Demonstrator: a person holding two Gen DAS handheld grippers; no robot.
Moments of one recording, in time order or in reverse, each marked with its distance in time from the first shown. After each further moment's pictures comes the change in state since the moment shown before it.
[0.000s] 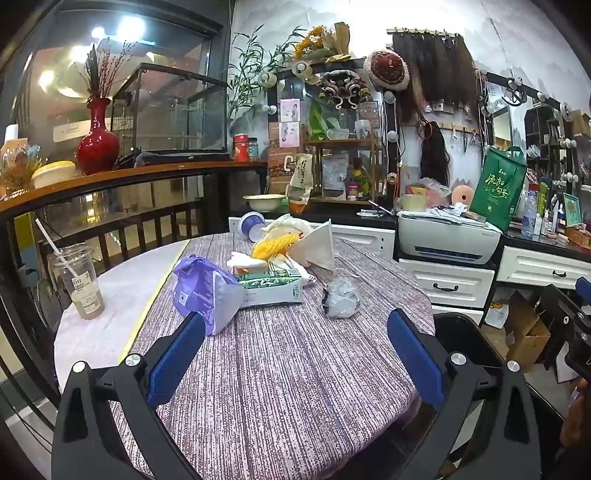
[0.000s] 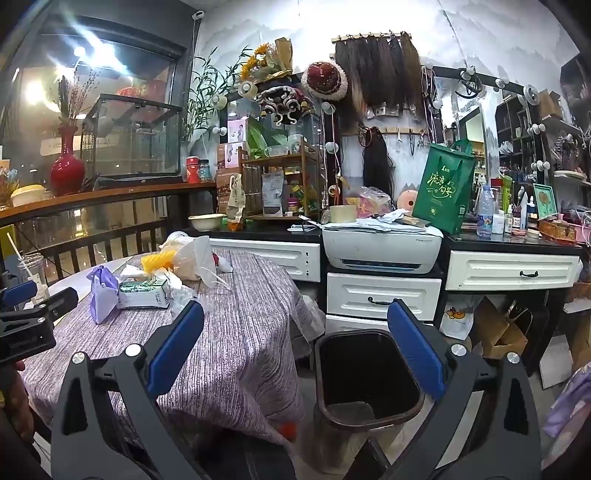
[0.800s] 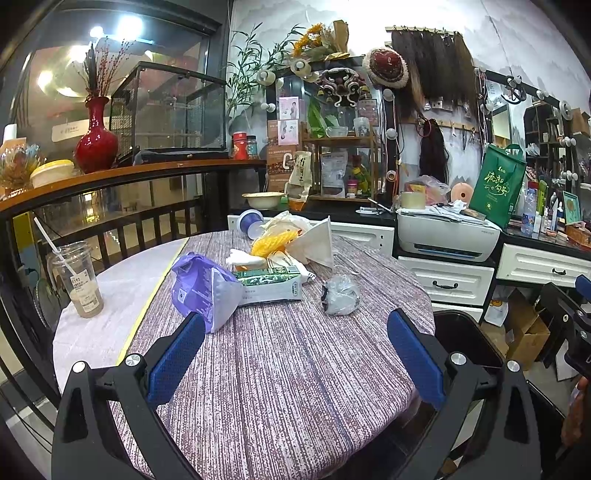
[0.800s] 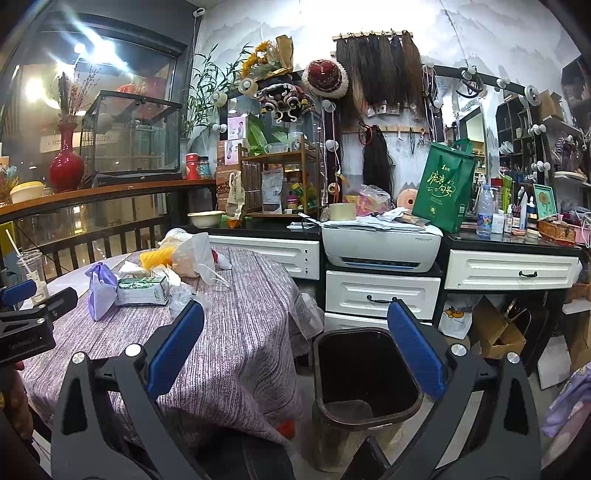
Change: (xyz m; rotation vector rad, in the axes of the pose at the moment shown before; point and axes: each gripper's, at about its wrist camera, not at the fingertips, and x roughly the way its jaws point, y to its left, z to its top) left arm 0.002 -0.002 -0.002 0.003 0.005 0.000; right arm 0.000 0.001 0.002 -0.003 0.005 -0.004
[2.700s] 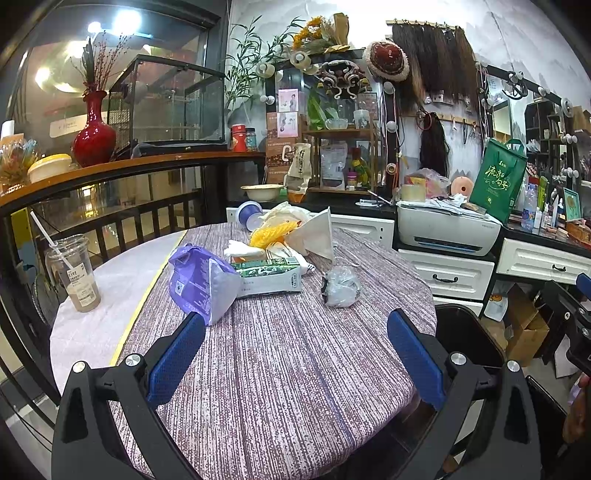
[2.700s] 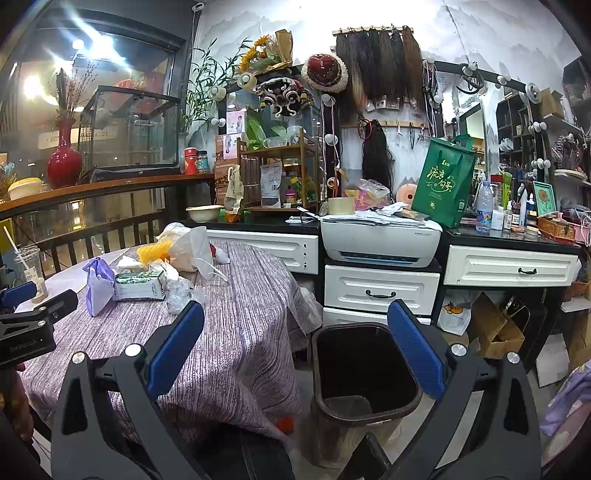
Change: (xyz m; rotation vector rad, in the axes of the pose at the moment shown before) left arm 0.006 0.001 -0.009 -0.001 0.019 -0.003; right arm 0.002 -0.005 -0.006 -0.001 0.015 -0.001
